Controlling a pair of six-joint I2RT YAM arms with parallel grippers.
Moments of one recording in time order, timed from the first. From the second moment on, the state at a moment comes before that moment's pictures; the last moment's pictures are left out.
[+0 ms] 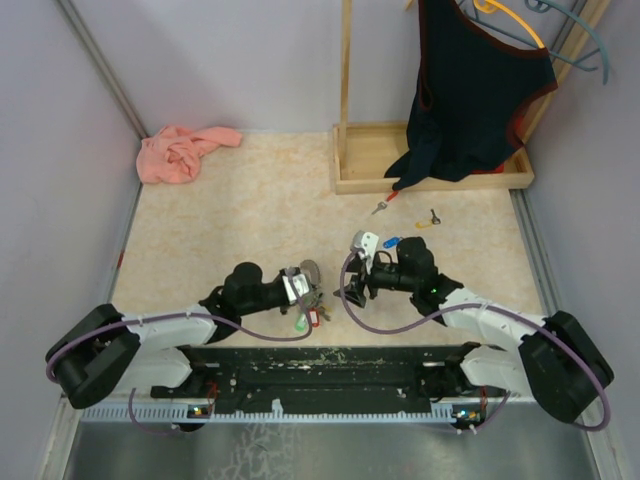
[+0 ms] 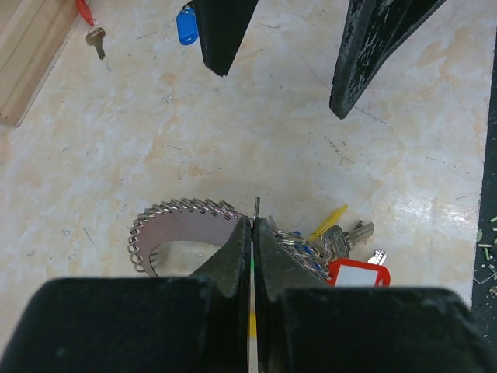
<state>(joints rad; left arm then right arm) -0.83 1.22 0.28 0.64 0.34 0.40 0.63 1.12 0.42 0.34 -0.60 -0.12</state>
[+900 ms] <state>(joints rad) -0.84 1.26 0.31 0.60 0.19 0.36 0.43 1.36 0.71 -0.07 0.04 0.08</state>
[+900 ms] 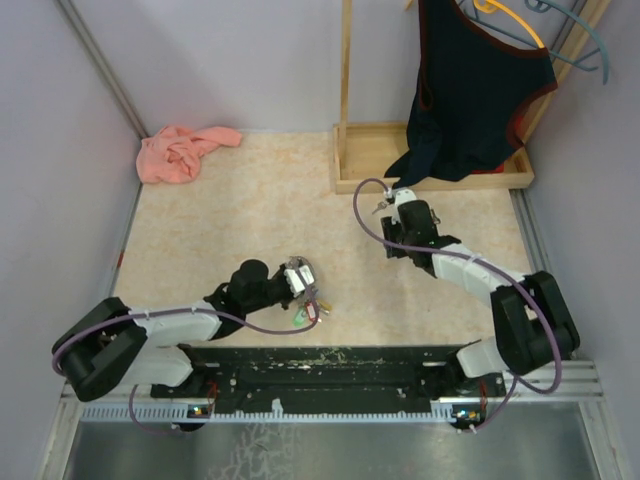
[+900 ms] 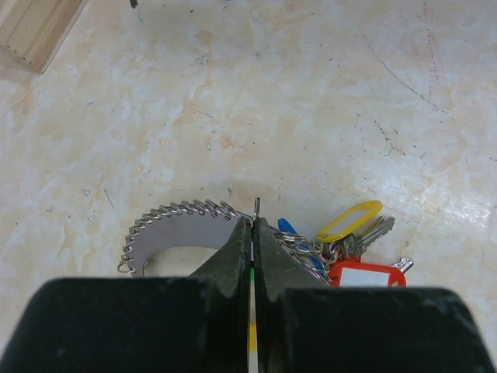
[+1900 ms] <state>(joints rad) -0.84 1.28 0.33 0.58 0.18 0.34 0.34 1.70 0.91 -0.08 0.12 0.13</state>
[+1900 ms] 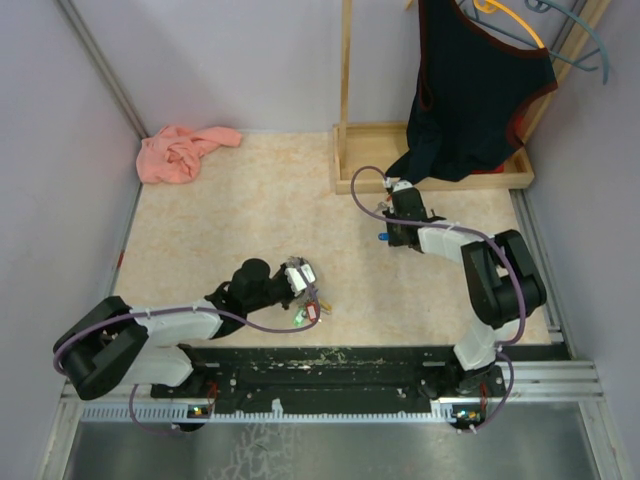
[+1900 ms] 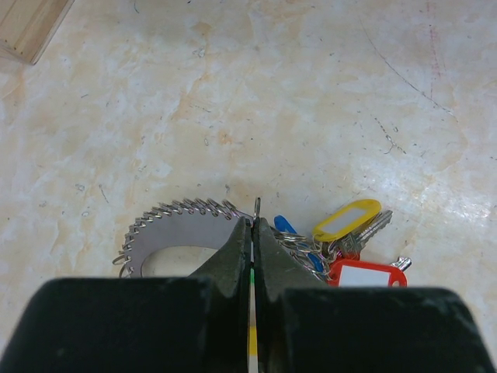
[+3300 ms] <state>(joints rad) -0.84 1.24 0.33 0.56 0.22 0.32 0.75 1.50 0.87 -0.41 0.26 0.83</state>
